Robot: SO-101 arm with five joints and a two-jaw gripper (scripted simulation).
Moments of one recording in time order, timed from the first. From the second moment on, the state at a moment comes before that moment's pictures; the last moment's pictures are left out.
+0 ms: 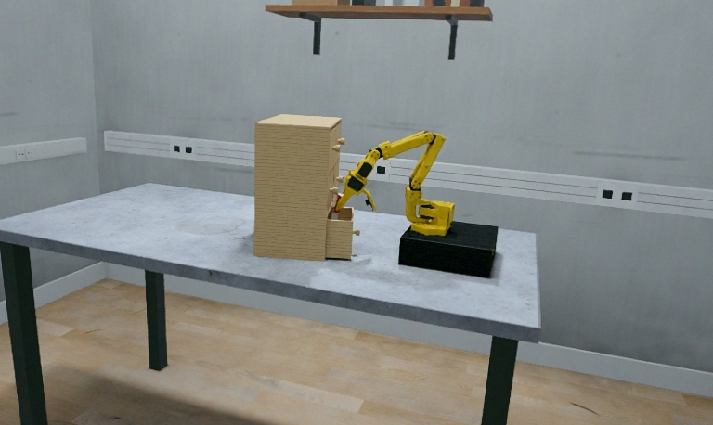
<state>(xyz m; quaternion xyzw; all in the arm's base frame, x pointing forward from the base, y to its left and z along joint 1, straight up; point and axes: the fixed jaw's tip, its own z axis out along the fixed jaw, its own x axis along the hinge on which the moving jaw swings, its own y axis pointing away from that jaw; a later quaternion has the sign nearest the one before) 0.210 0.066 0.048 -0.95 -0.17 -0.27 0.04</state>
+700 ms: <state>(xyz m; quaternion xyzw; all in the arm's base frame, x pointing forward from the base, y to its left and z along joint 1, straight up) 0.207 0.065 0.042 -0.95 -0.17 -0.27 0.04</state>
